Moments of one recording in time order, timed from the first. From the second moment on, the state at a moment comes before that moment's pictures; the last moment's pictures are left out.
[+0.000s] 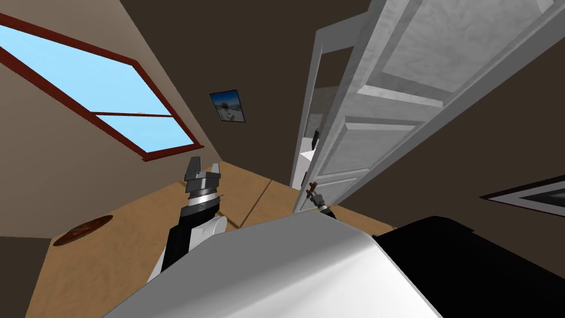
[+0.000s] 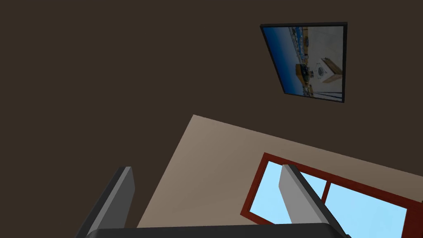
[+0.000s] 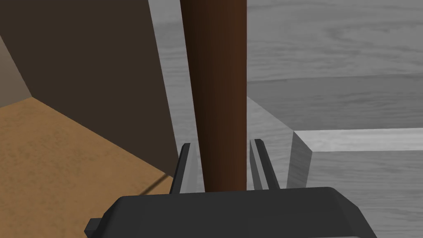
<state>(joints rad) 0.17 -0.57 0.50 -0.78 -0.54 -1.09 -1.76</state>
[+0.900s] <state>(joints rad) 0.18 -0.61 0.55 -0.73 -0.51 -1.19 -1.82</state>
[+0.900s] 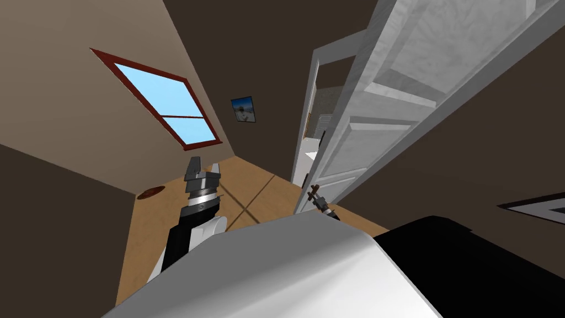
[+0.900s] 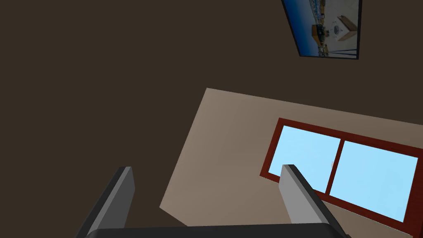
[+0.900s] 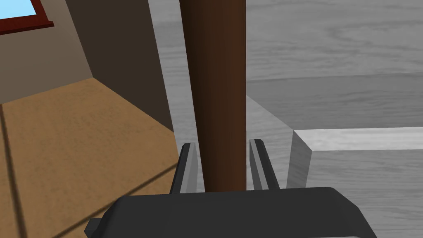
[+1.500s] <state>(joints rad) 0.18 -0.62 0.58 -0.68 -0.50 -1.24 -1.85</state>
